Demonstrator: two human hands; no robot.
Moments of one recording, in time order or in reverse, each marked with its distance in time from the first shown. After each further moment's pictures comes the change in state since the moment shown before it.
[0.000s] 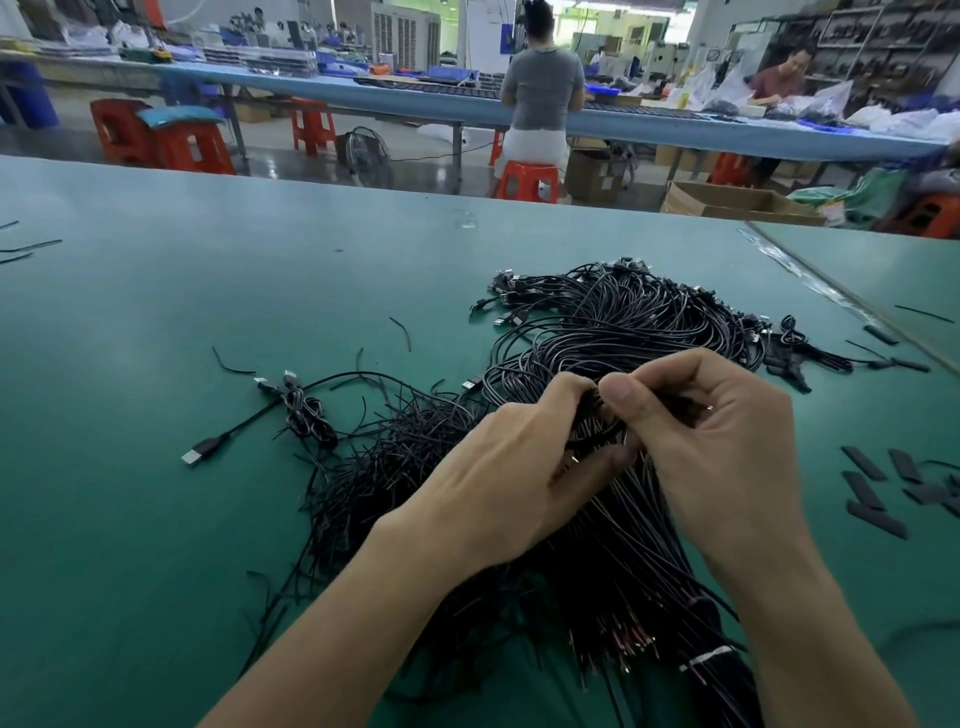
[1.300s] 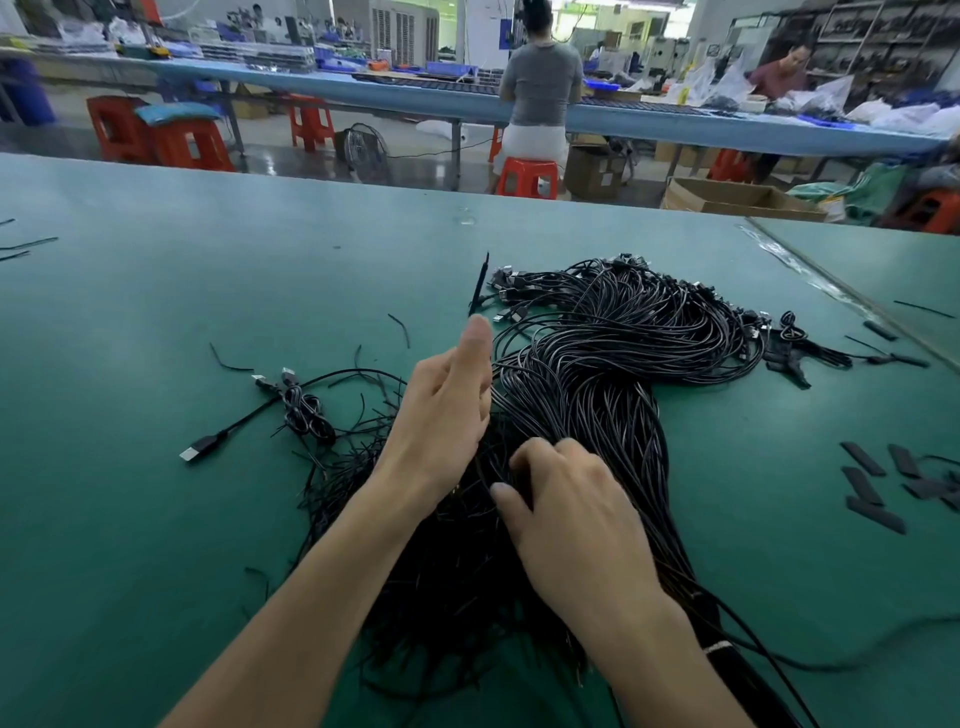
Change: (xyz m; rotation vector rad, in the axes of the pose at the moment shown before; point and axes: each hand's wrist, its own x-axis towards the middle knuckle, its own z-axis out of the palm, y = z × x) left_hand 0.008 -0.027 -0.015 -0.698 0.325 -0.411; right_hand -0.039 0.022 0.053 -0.871 -0.431 0.043
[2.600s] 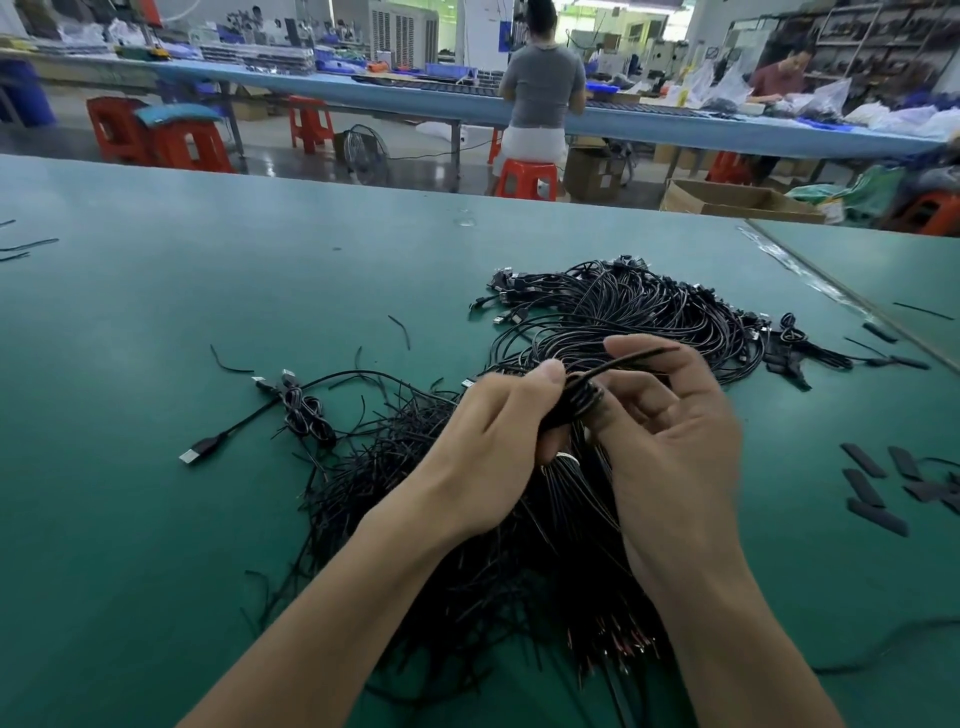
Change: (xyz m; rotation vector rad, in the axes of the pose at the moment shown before) left_hand -0.017 0.015 0.019 0.190 -0.231 0.155; right_hand 0.014 0.004 -0.040 1.343 0.434 -0.032
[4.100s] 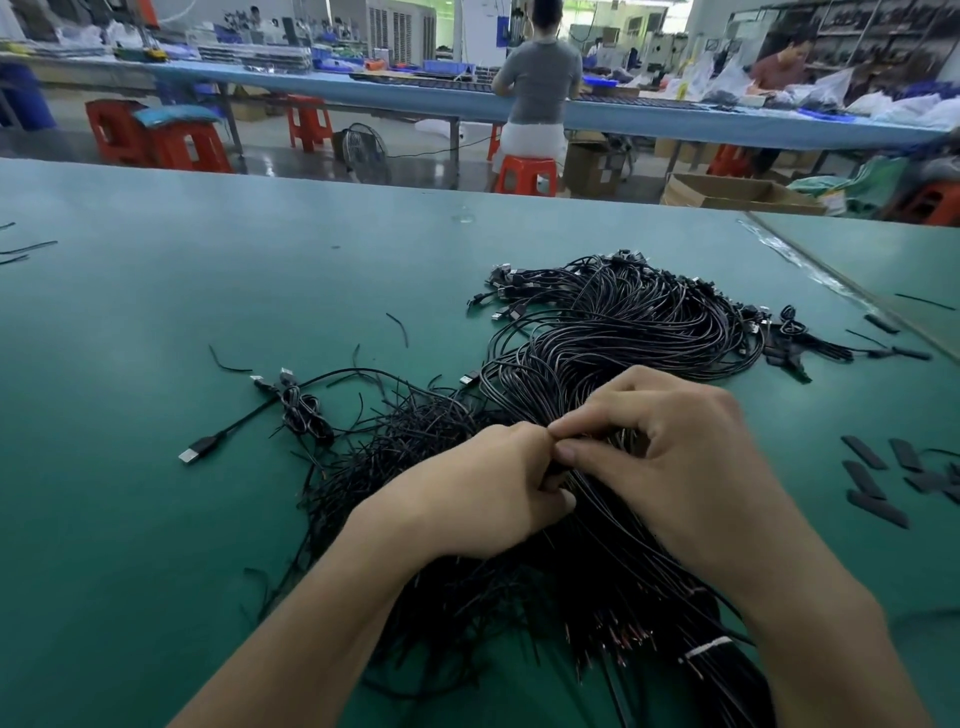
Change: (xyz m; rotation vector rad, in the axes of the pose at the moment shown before) left_hand -0.001 0.000 -0.005 0.680 -0.460 -0.152; right_hand 0.007 -0.021 -0.033 -0.925 -0.417 -0.155
